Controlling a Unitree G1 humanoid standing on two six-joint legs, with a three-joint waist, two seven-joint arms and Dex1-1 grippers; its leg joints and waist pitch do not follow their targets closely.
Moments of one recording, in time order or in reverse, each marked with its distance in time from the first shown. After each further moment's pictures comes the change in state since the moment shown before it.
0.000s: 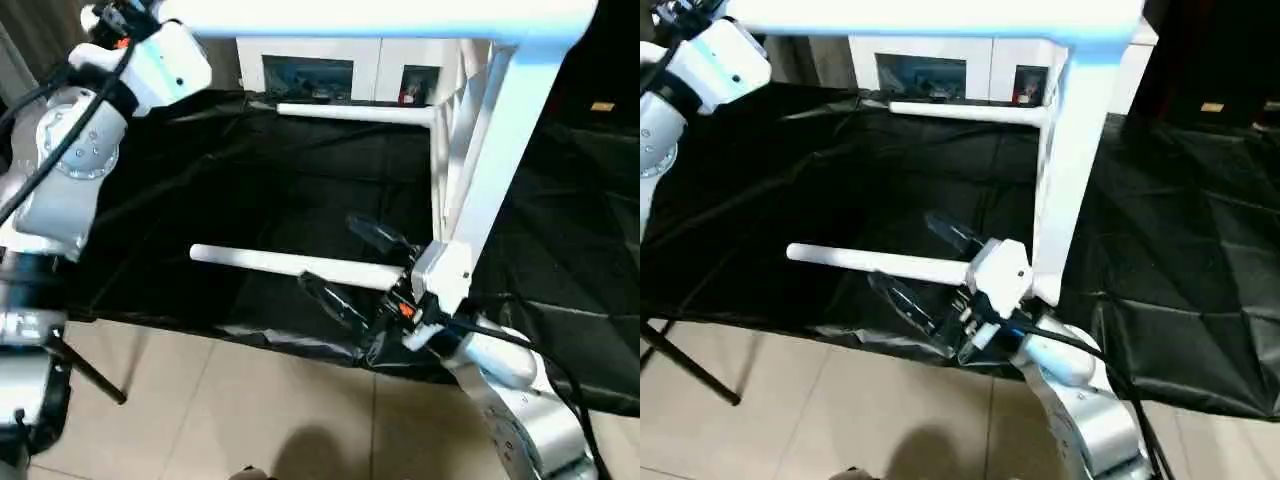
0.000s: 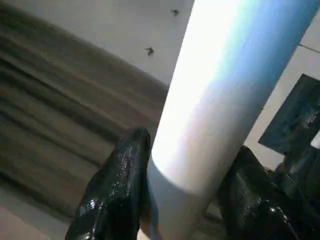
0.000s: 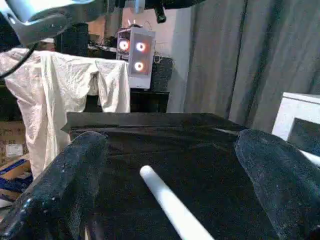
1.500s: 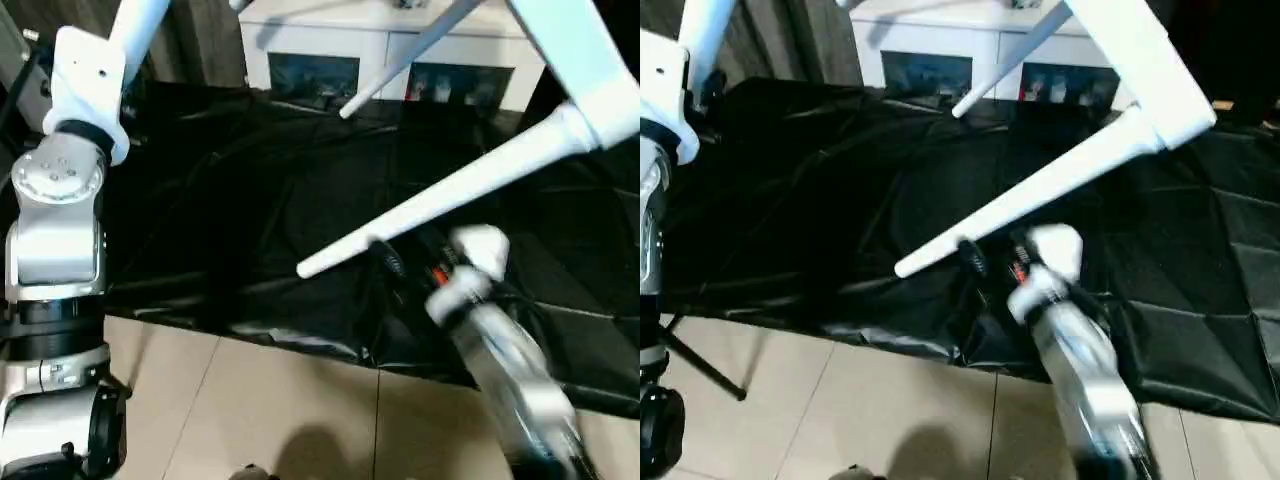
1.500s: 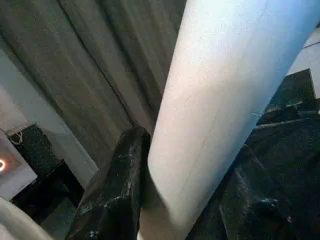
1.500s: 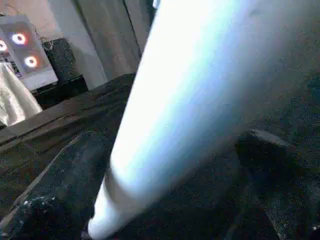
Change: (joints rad) left arm 0.139 -0.200 0.264 -0.247 -0.267 0.537 0.010; right arm -0.242 0.158 -0.255 0.546 0.080 0.045 -0.184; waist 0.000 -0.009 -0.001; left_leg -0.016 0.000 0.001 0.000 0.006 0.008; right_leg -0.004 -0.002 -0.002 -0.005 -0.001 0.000
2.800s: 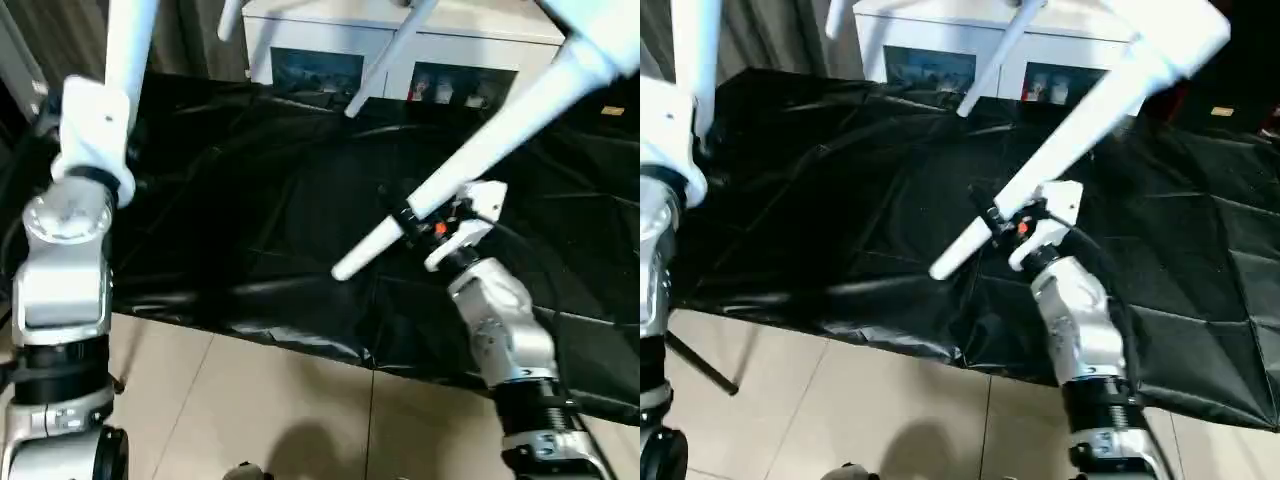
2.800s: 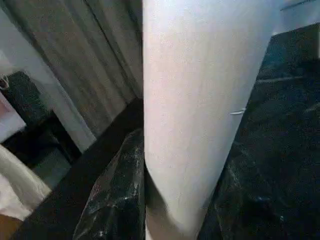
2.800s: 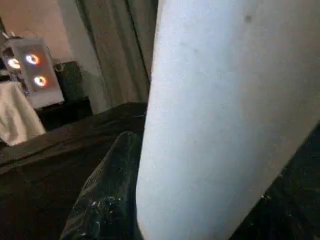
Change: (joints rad) left arm 0.170 -0.051 -0.005 -0.127 -0.032 0.117 0.053; right arm -0.104 -0.062 -0.079 0.055 0.021 -0.094 0.080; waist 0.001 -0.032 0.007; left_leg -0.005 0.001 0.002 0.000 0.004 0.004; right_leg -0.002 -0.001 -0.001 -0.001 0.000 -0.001
